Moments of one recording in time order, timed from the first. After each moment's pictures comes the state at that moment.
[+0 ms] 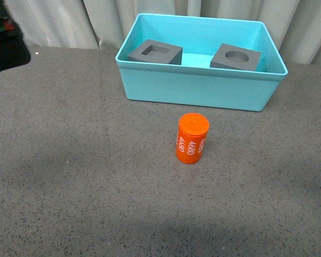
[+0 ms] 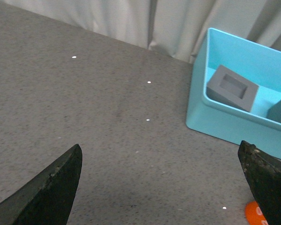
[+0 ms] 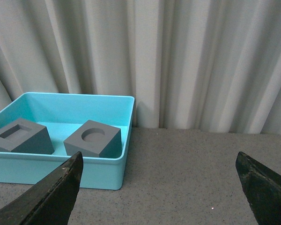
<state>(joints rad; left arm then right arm) -0.36 1.21 0.40 0.47 -0.45 -0.37 0.09 1.07 0.15 0.91 0.09 -0.01</state>
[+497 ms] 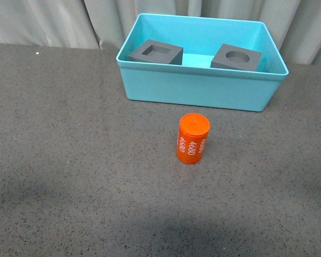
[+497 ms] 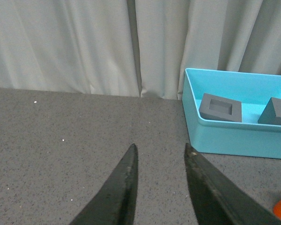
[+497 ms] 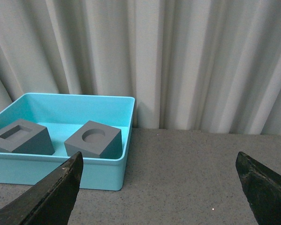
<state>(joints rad) -0.20 1.07 0.08 0.97 -0.19 -0.03 0.09 1.06 0.15 0.91 0.09 -0.01</state>
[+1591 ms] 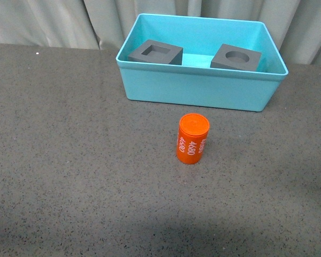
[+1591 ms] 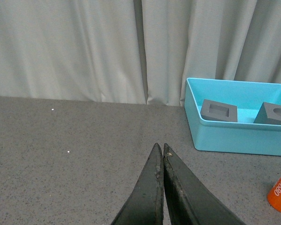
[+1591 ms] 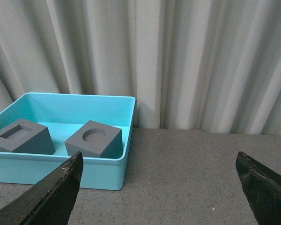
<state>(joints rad) 0.00 0.25 0.02 0.26 0.00 -0.01 0.09 1.06 0.15 0.91 0.09 -0.01</state>
